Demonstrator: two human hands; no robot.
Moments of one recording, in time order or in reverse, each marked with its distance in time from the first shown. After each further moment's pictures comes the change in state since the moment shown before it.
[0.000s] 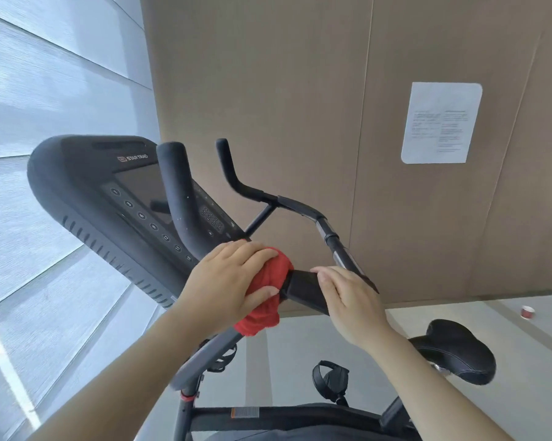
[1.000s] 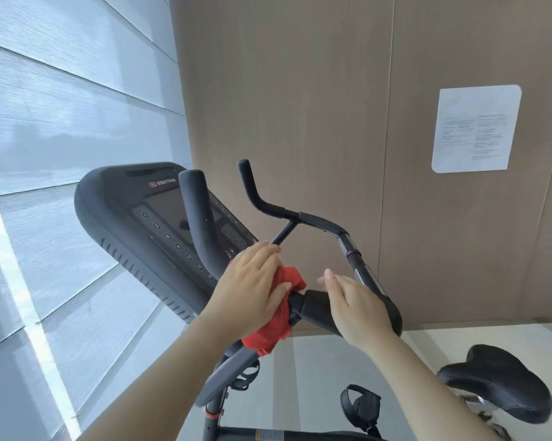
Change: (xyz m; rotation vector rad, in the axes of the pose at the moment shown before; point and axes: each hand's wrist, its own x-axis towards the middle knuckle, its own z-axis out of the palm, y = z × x) left_hand 0.018 0.008 -0.001 -0.011 0.031 -0.131; right_hand 0.021 -0.016 0.002 0.113 0.008 0.070
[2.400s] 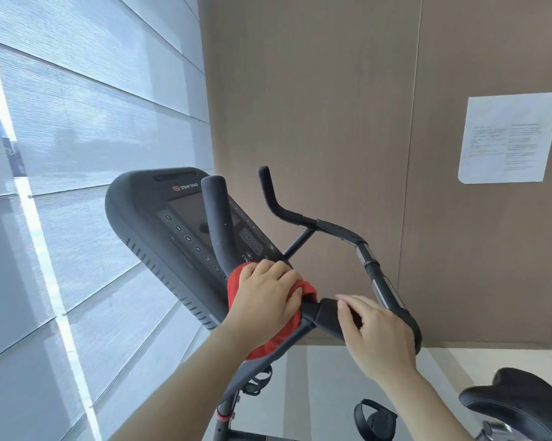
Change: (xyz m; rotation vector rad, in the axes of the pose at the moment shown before) left_hand -0.002 0.005 0.011 0.054 0.112 -0.088; right_hand -0.020 0.007 0.004 -0.074 0.201 -0.147
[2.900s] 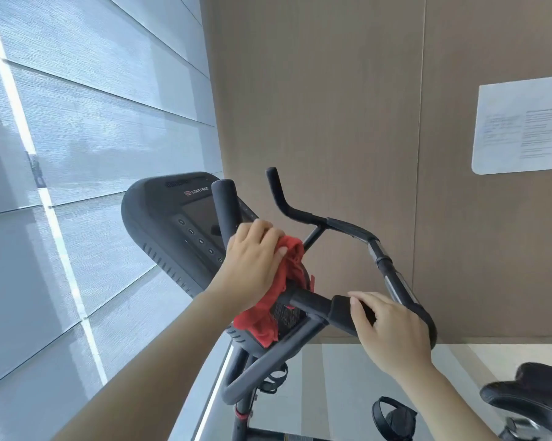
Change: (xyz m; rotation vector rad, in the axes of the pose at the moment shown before) left_hand 0.022 -0.040 -0.040 0.025 0.001 -0.003; right_hand 0.000 0.001 0.001 -0.025 -0.037 0.056
